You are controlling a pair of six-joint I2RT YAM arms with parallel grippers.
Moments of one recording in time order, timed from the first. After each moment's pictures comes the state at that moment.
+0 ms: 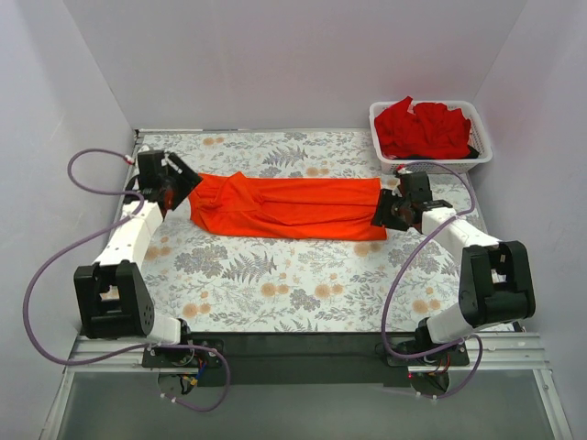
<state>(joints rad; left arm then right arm) 0.04 1.46 1.10 -0.29 0.03 -0.73 0.20 1.49 0.88 -0.29 -0.14 0.31</state>
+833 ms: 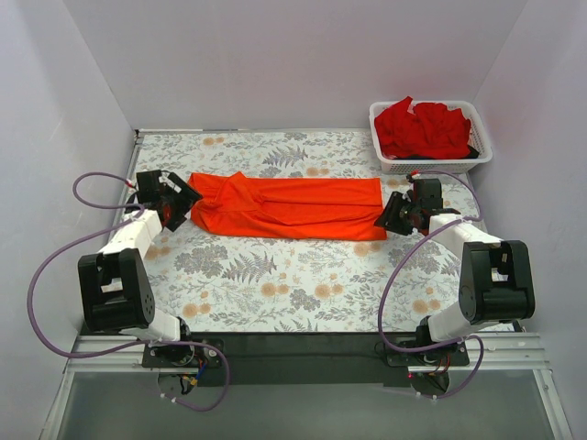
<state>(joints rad) 0.14 1.49 0.90 -0.22 0.11 -0.76 0.07 1.51 0.79 -0.16 -0.29 0.42</state>
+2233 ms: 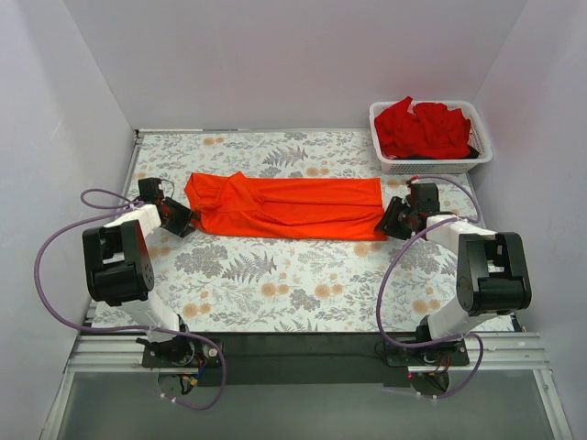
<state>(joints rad) 0.20 1.69 0.92 -0.27 0.20 -0.88 0.07 1.57 0.76 -0.12 -0.25 0.45</state>
